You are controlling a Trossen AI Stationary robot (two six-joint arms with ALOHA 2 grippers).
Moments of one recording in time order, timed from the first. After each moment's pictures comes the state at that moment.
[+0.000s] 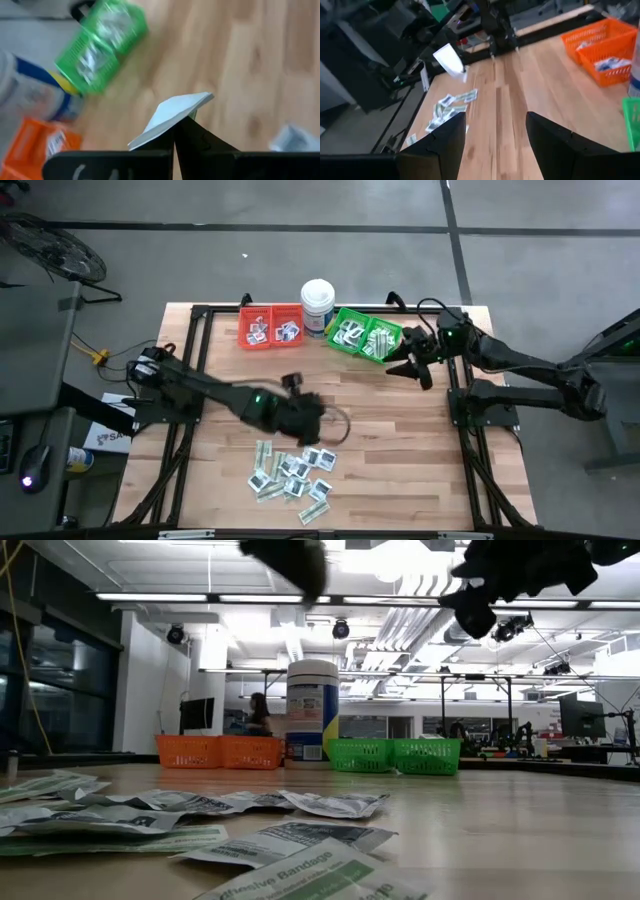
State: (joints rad) left arm -0.33 1.73 1.57 -0.84 -0.67 -0.34; right arm -0.51 0.82 0.62 -0.13 -0.68 0.19
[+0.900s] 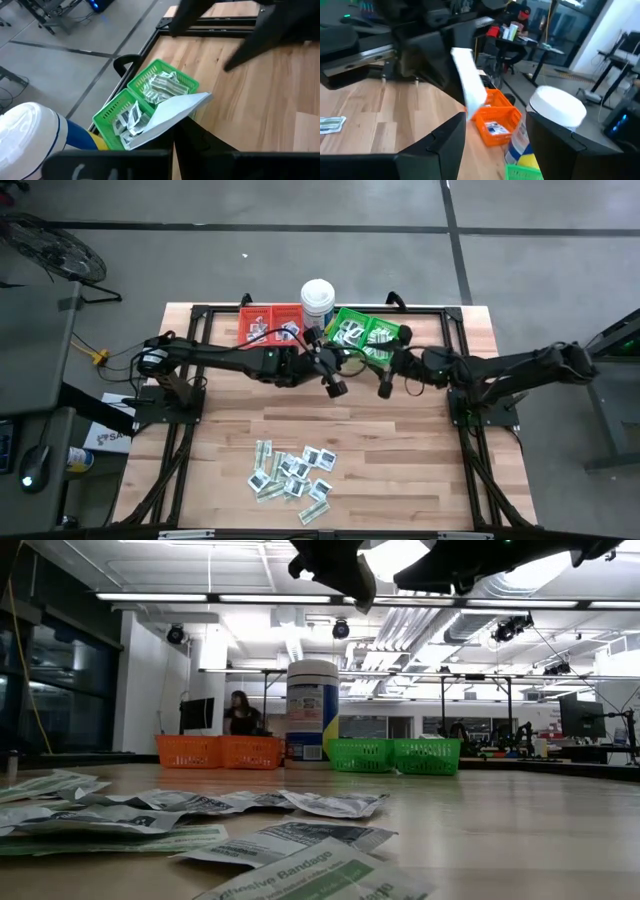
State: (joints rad) left arm -0.05 1.74 1.58 -0.42 -0.61 -0.03; right arm 0.01 1.03 0.62 0.29 0.39 -0.20
